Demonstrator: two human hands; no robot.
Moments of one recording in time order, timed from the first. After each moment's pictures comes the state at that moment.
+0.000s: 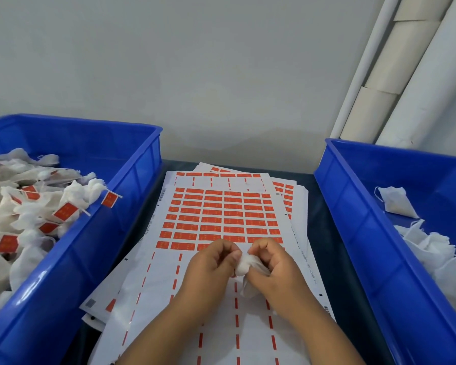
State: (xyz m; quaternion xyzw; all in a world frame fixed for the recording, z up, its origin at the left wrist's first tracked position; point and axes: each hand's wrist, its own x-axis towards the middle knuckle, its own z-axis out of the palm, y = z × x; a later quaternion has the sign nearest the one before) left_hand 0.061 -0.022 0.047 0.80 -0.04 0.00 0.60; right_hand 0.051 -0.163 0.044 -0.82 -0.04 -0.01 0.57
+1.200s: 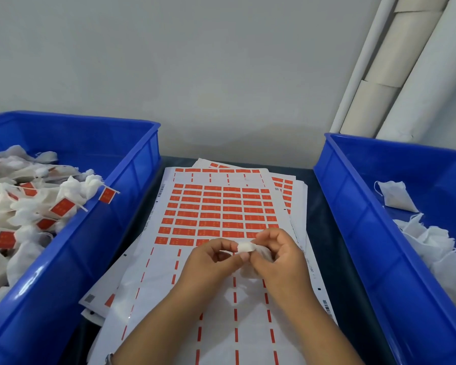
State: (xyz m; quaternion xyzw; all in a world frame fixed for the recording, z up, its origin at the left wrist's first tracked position) left_hand 0.063 -0.023 0.049 0.75 0.03 -0.06 0.66; right_hand 0.053 -0.157 0.043 -0.78 0.04 -0.11 0.61
